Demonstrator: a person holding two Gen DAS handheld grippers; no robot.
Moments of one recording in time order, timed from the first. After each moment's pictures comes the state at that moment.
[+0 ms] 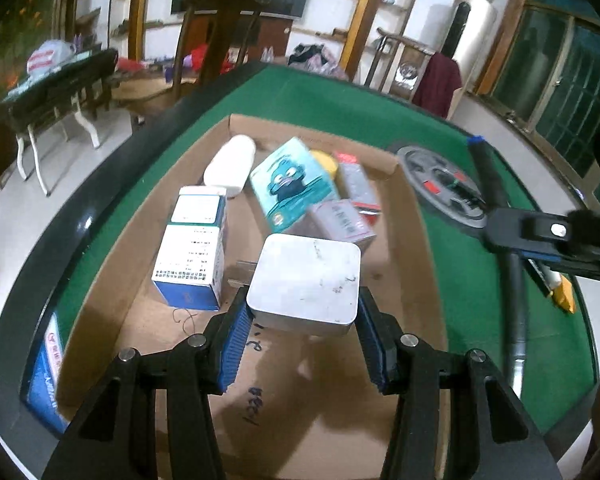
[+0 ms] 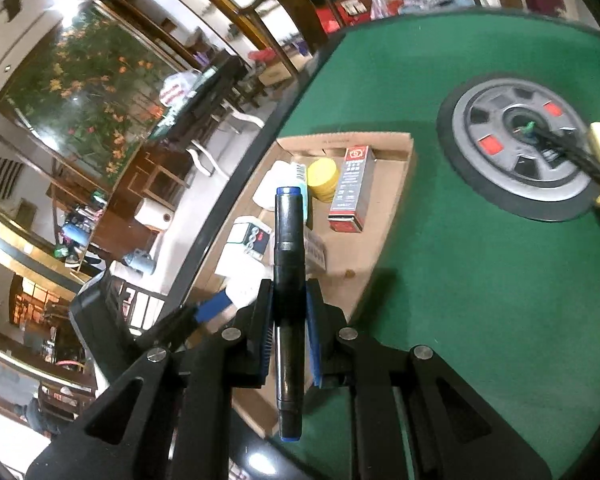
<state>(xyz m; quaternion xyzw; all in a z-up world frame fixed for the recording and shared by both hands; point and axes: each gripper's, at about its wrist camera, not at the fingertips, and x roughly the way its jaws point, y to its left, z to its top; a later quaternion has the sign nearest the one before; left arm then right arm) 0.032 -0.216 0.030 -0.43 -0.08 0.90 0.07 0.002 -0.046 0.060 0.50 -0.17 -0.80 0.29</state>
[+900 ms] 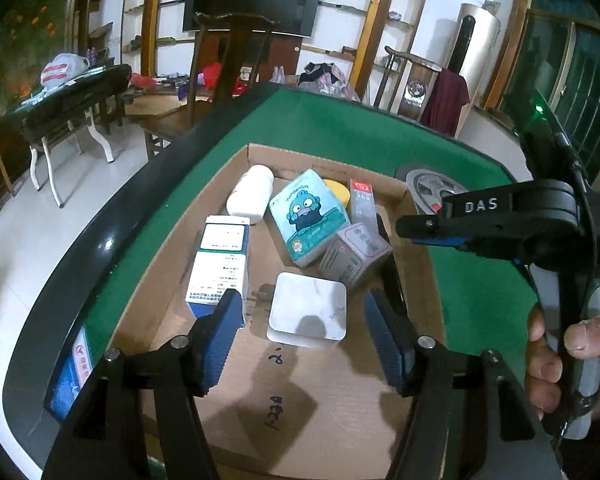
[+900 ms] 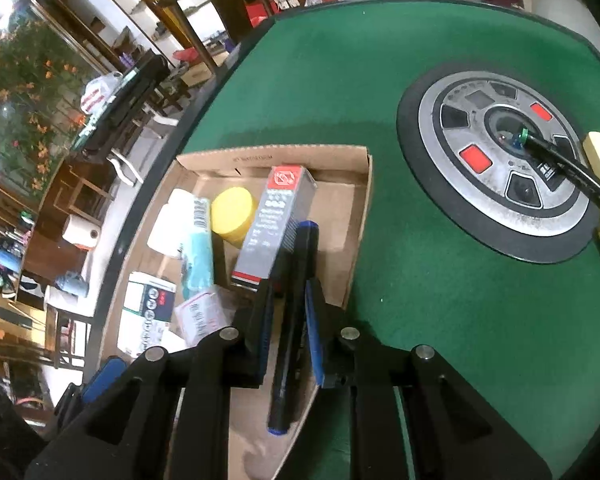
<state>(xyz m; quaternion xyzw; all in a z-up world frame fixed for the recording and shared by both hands) 0.056 -0.237 0.053 -0.39 -0.08 0.92 0.05 -0.048 -0.052 0.025 0.52 -0.14 -0.83 0.17</state>
